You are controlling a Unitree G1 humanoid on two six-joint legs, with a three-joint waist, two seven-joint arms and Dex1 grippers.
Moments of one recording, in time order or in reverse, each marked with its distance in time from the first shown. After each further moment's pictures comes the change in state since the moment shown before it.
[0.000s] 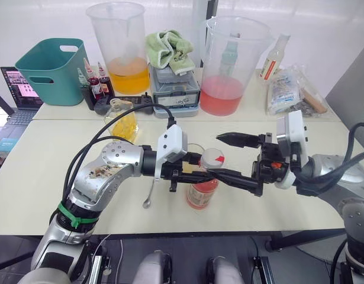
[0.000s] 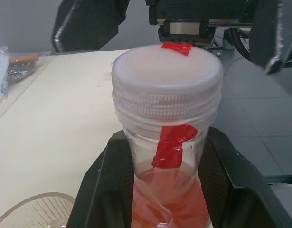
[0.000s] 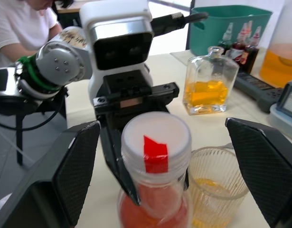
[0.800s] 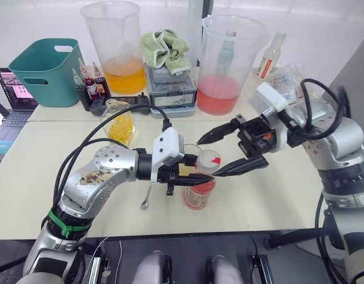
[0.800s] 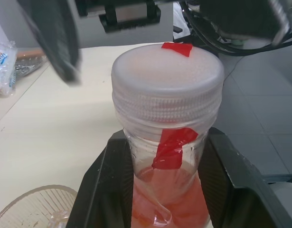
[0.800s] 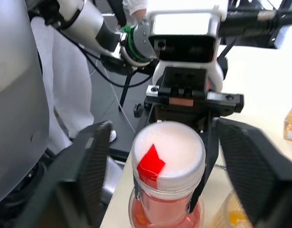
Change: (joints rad) left arm 0.048 0.044 0.034 -0.104 -0.021 0.058 0.072; right arm -0.496 -0.009 0.309 0.605 -0.247 -0.240 0.800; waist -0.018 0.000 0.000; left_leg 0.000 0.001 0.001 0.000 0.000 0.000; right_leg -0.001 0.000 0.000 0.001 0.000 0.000
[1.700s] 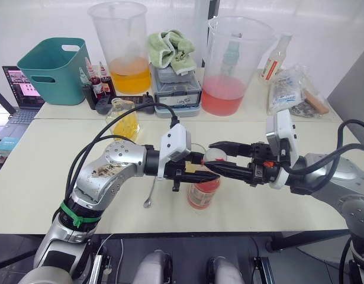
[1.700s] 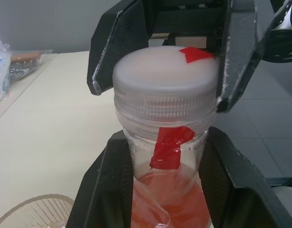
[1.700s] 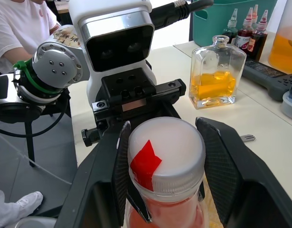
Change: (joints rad) left arm -0.053 -0.043 -0.036 0.087 0.027 -0.035 -0.047; right arm 0.449 -0.082 -0.215 -0.562 0.373 0.224 -0.861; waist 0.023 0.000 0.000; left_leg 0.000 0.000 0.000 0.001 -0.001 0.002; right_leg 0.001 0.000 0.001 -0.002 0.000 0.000
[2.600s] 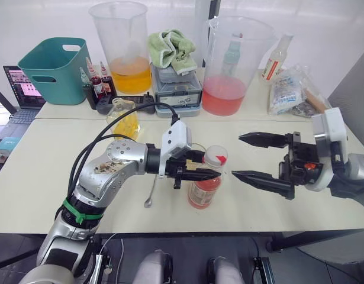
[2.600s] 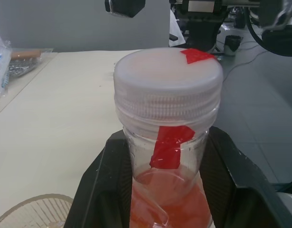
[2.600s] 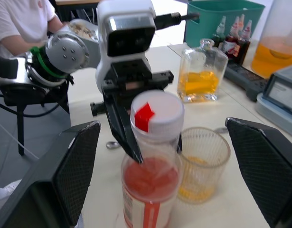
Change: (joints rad) left arm -0.024 -0.027 -0.004 0.036 -0.012 0.020 0.004; right arm 0.133 -0.102 -0.221 0.024 0.011 -0.064 0.195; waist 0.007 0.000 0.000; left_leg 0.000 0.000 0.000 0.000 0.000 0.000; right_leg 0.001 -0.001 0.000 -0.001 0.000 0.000
